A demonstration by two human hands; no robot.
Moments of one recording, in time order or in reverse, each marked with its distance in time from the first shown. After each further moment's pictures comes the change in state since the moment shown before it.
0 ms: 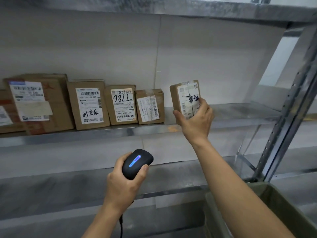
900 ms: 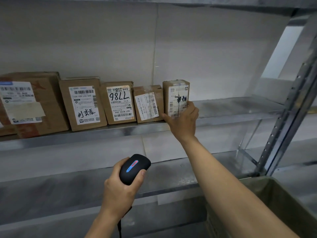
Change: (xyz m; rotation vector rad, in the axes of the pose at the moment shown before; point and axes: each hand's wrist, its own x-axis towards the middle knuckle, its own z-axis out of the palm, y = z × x) left_hand 0.006 -0.036 -0.002 0.037 -0.021 -0.057; right_hand -0.004 0.016 0.063 -0.005 -0.110 0.052
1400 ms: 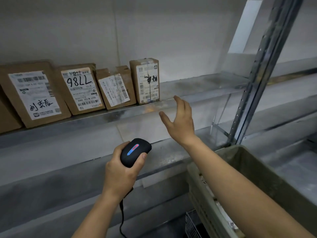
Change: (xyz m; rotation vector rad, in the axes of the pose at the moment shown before) left_hand 0.002 0.010 0.055 -0.048 -0.196 -0.001; right_hand -0.048 0.051 -0.079 -0.089 -0.095 -0.078
